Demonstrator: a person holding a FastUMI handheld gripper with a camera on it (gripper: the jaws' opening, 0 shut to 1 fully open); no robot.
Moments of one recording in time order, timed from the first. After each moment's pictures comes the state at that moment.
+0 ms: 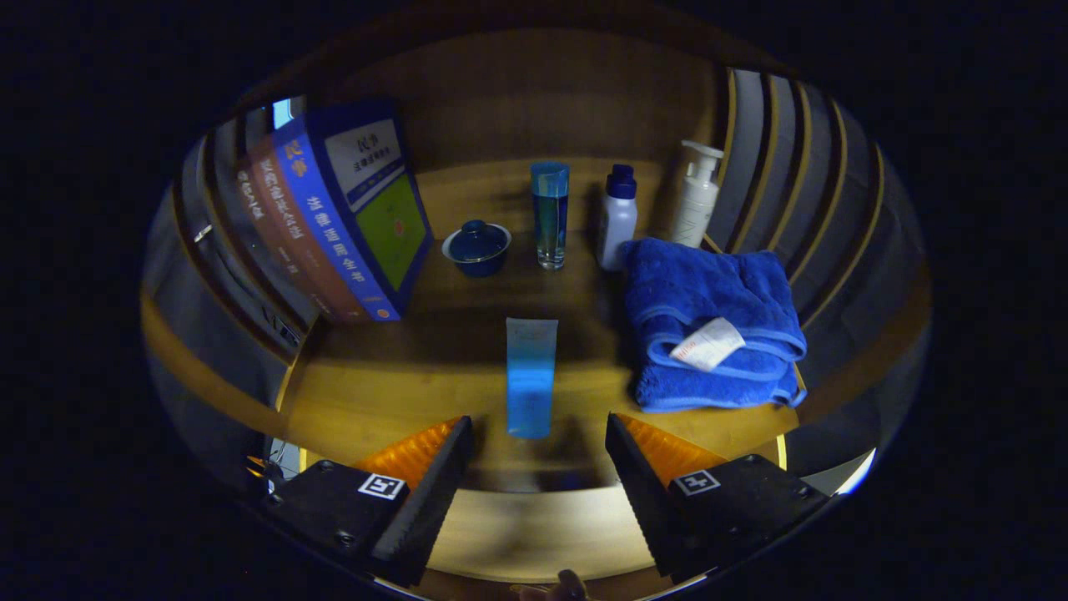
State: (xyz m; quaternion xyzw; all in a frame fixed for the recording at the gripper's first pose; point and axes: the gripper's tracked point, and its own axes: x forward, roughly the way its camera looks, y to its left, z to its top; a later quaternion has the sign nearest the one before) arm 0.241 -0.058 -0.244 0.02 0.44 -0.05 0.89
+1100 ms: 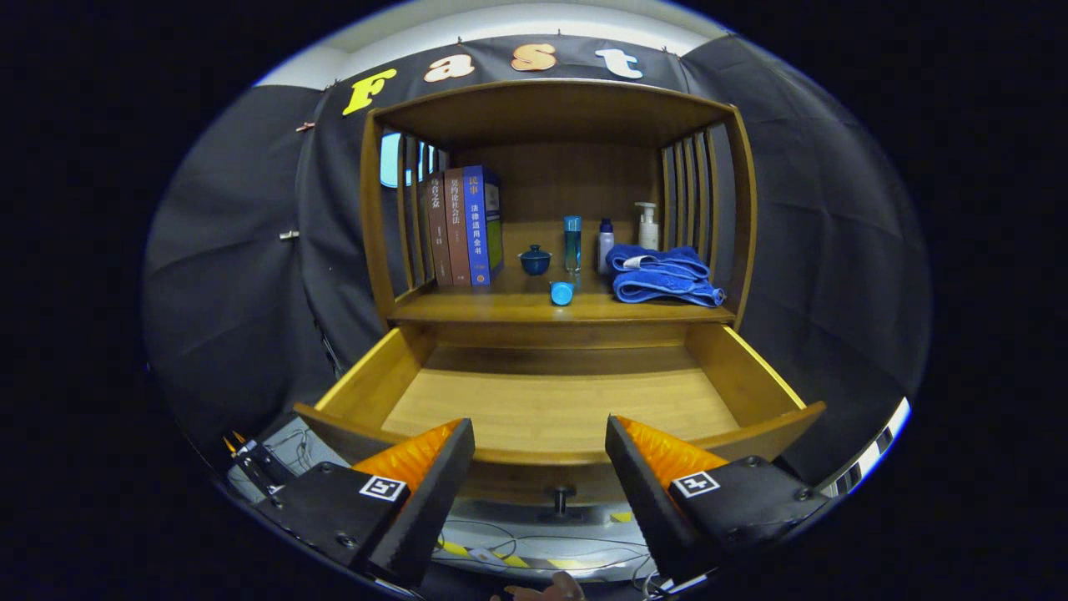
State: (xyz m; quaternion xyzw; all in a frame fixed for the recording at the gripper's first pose) arm -0.030 -0.024 -0.245 -0.01 0.23 -0.01 0.97
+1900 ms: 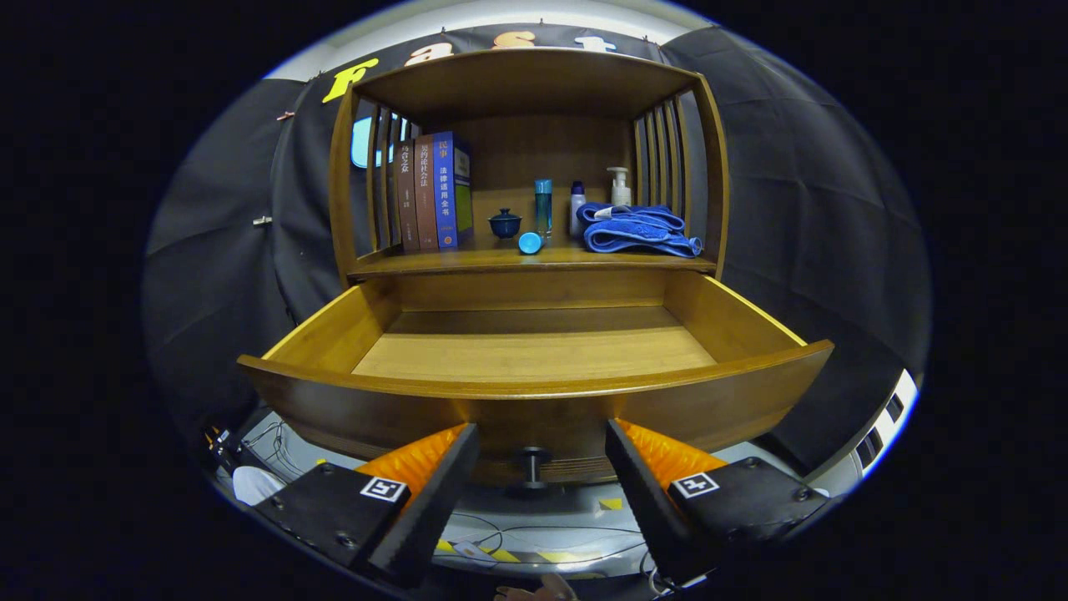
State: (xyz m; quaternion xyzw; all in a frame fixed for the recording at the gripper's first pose) arm -0.041 -0.033 -0.295 0.00 0.25 -0.05 0.97
